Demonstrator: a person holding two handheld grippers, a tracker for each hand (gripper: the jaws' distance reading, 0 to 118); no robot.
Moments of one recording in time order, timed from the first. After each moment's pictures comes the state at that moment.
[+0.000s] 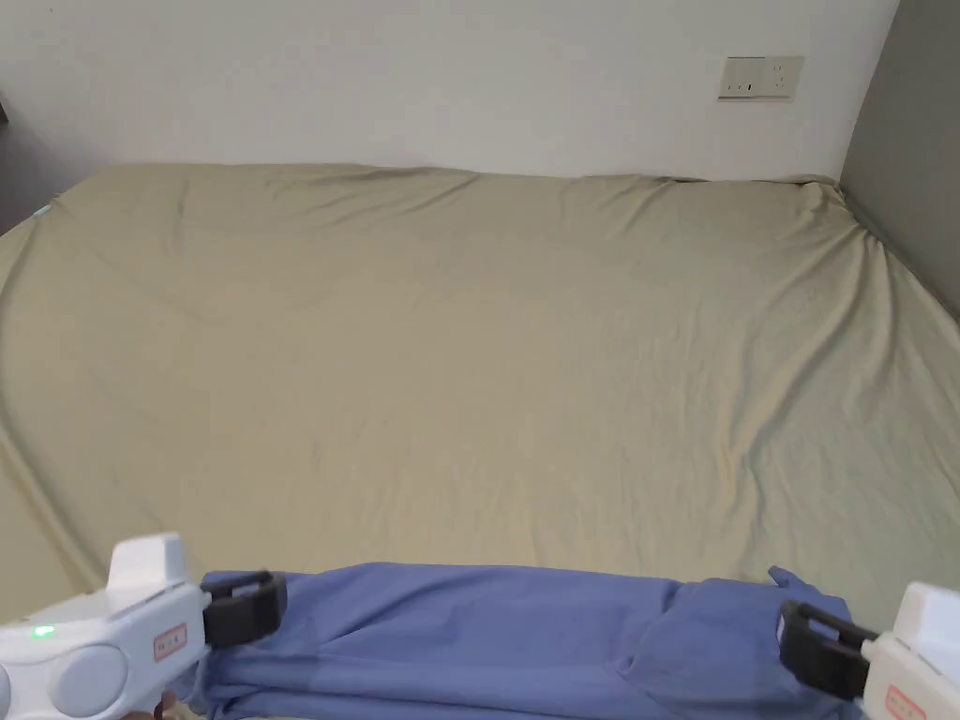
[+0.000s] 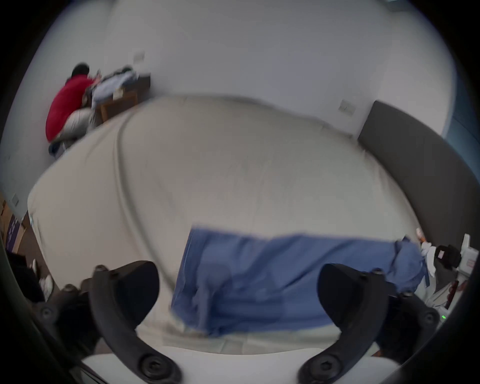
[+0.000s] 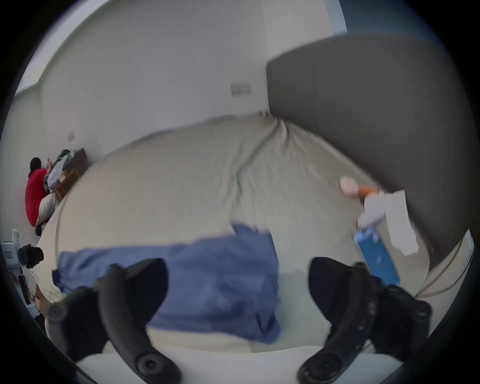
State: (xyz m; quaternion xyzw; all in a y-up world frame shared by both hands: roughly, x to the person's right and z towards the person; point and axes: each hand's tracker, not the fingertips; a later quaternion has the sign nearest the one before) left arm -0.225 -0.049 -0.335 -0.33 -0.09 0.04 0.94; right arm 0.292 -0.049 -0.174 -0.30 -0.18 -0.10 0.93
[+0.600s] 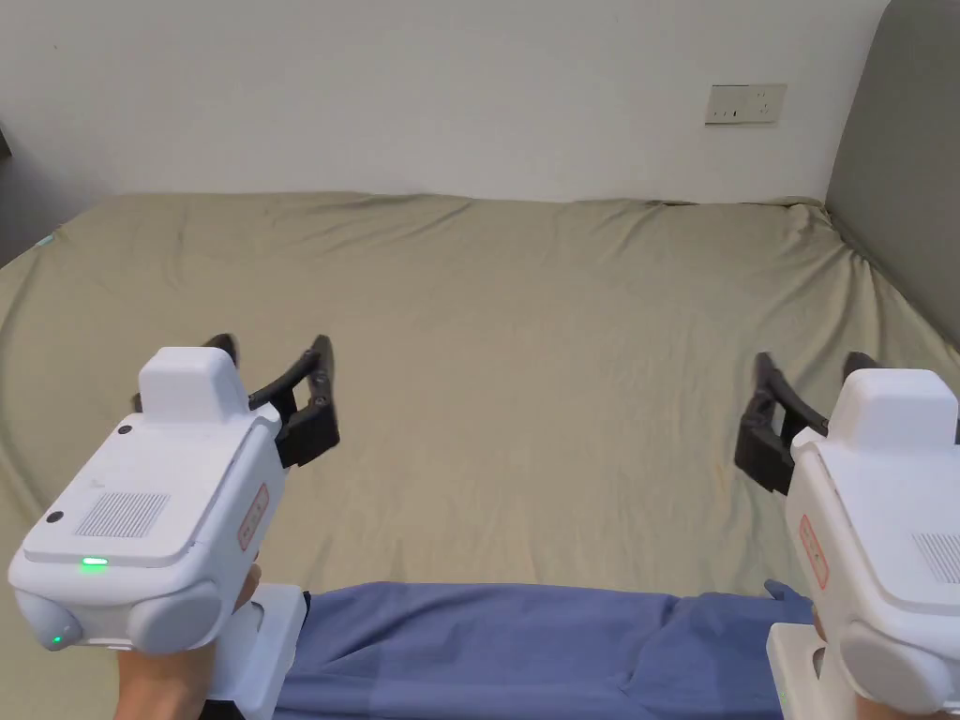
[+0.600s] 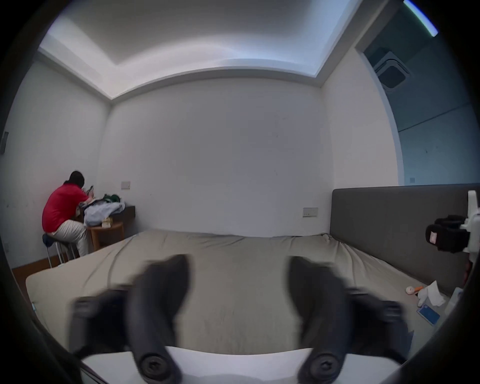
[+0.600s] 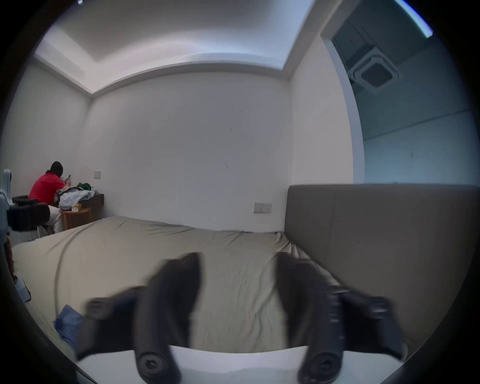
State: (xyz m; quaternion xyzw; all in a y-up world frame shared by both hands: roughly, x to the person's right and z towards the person) left arm -0.141 0.080 -0.305 0.01 -0.12 0.00 0.99; right arm 0.202 0.084 -0.196 -0.03 -0.18 0.05 0.98
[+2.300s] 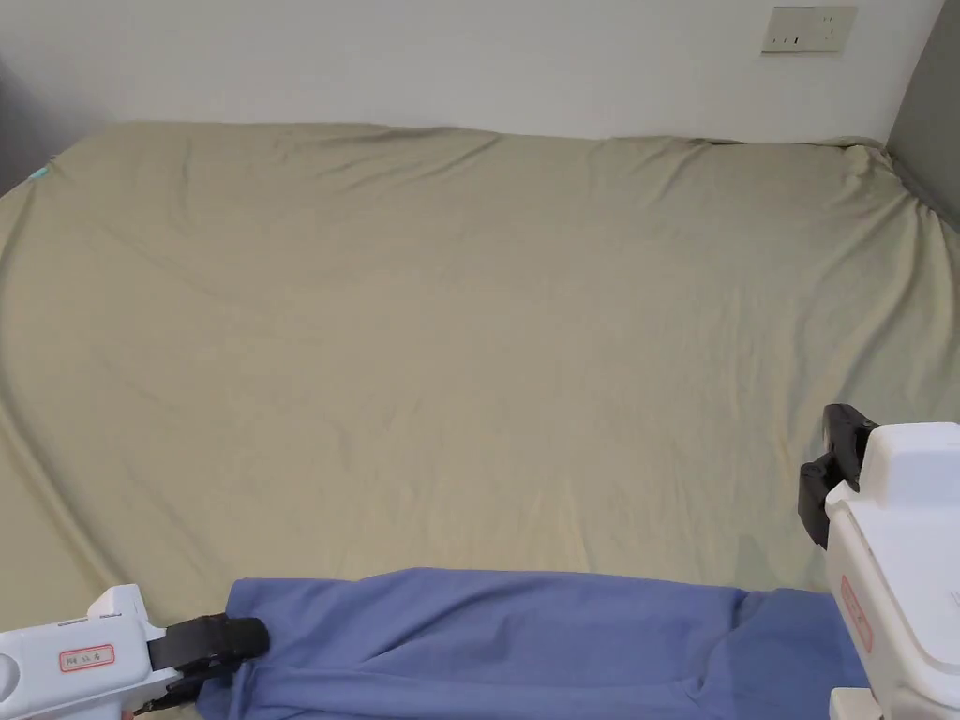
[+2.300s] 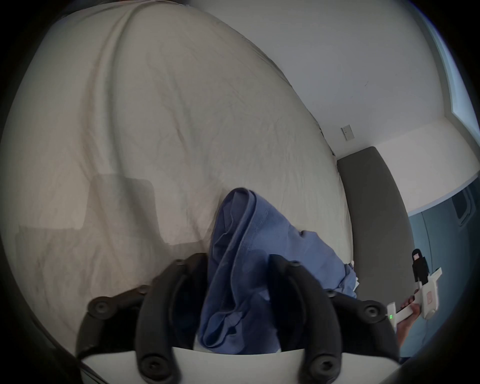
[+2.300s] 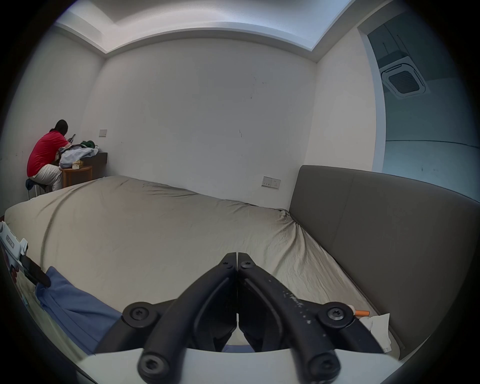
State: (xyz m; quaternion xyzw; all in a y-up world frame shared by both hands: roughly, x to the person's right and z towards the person) left arm -0.334 -0.158 -0.408 -0.51 -0.17 0.31 0.78; right arm 0.185 0.026 -0.251 -0.13 -0.16 0.10 0.97
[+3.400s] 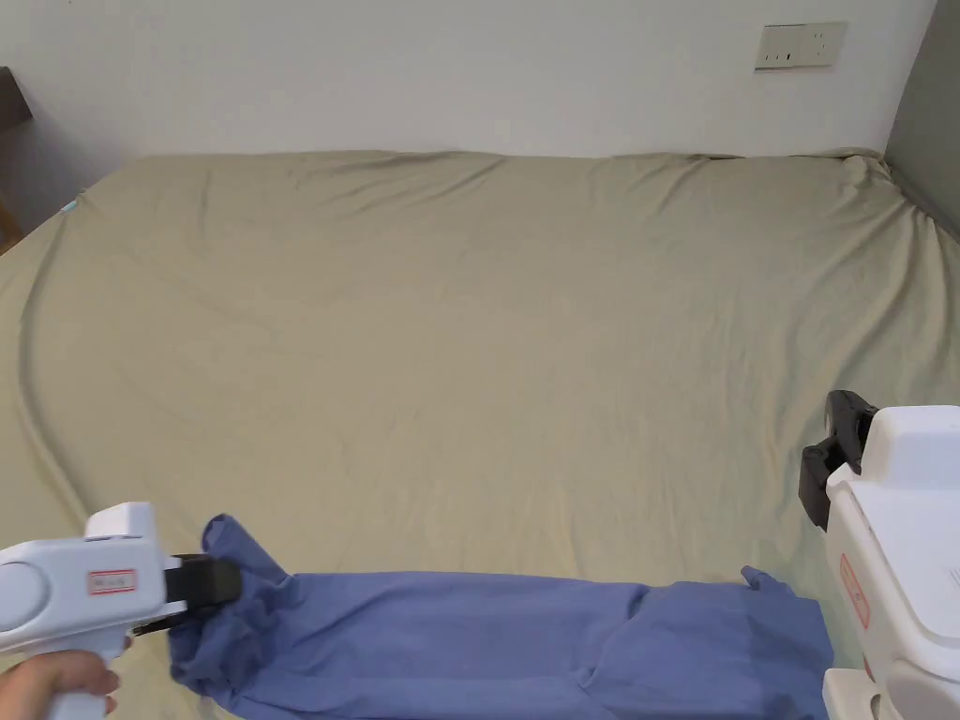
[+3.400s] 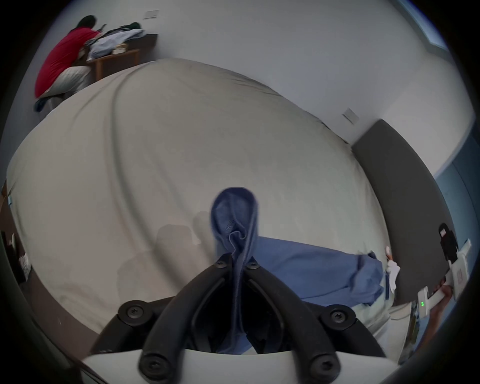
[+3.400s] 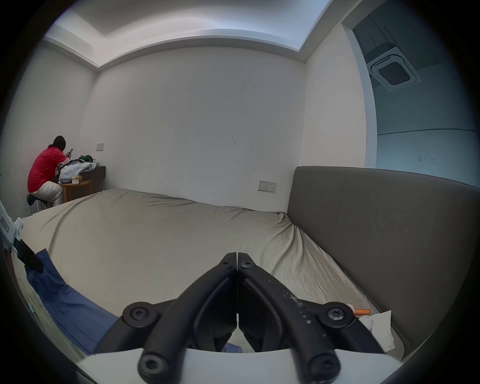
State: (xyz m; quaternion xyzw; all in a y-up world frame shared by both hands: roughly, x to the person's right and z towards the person) left arm -0.264 -0.041 -0.391 -0.46 -0.14 0.13 0.86; right arm 0.213 0.039 -0.224 -0.11 -0.16 0.07 0.98
